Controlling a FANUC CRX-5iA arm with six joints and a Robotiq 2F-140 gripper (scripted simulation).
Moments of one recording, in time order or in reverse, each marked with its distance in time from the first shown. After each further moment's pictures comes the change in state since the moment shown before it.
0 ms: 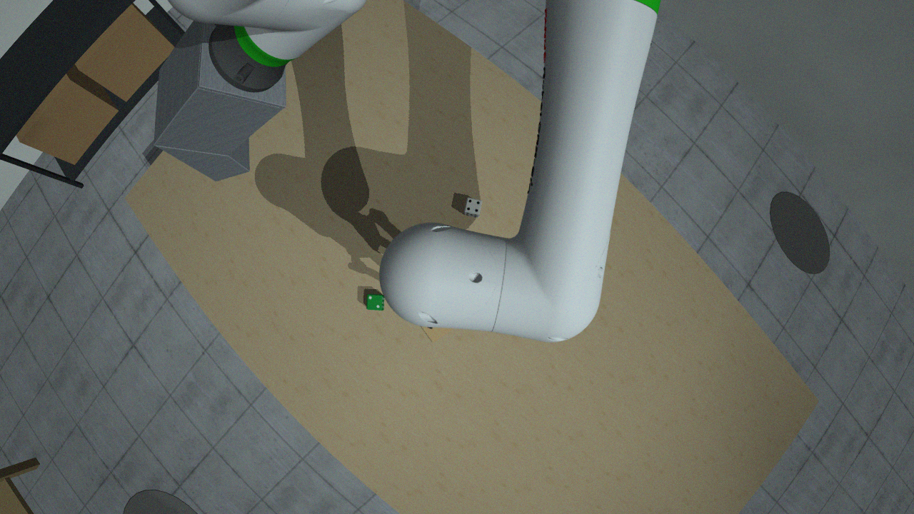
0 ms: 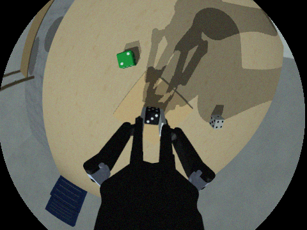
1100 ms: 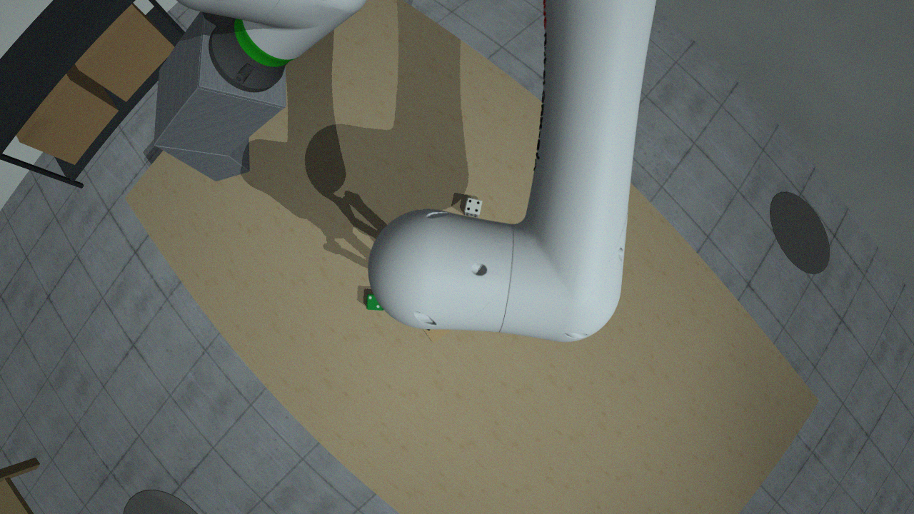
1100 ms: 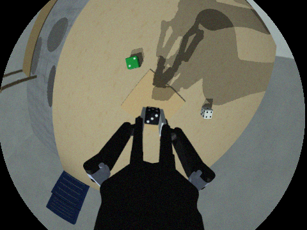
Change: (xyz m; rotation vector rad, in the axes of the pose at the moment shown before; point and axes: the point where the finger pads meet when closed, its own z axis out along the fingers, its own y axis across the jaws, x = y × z) arm 0.000 0.000 -0.063 0.001 0.000 0.000
